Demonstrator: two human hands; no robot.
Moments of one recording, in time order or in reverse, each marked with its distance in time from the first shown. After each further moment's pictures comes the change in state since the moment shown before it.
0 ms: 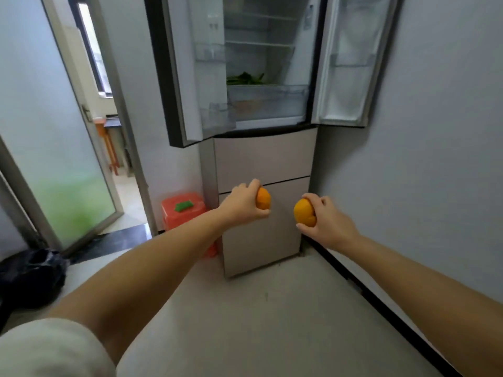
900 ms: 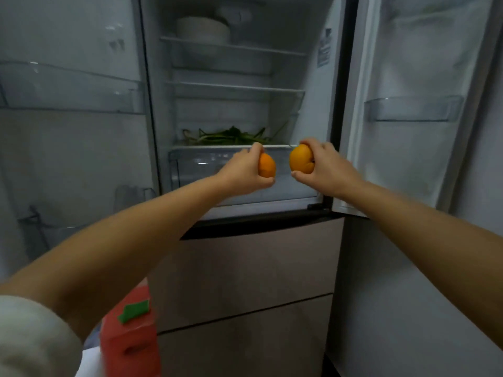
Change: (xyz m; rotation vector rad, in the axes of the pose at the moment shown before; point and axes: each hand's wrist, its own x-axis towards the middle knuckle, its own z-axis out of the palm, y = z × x) left_hand 0.610 -0.028 -0.051 0.070 0.332 0.047; right_hand 0.638 0.166 -0.068 0.074 0.310 -0.273
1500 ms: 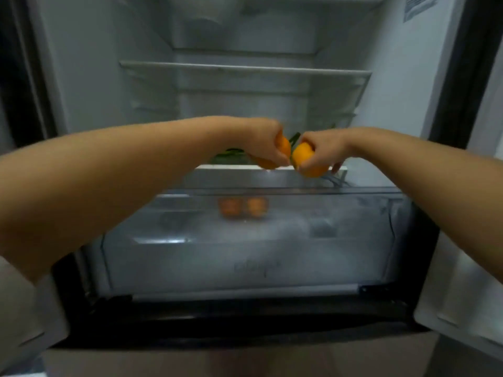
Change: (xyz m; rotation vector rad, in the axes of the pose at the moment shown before) left_hand 0.281 -0.073 0.028 0.417 -0.249 -0.131; right_hand 0.321 0.083 0.113 -0.028 -0.628 -0.048
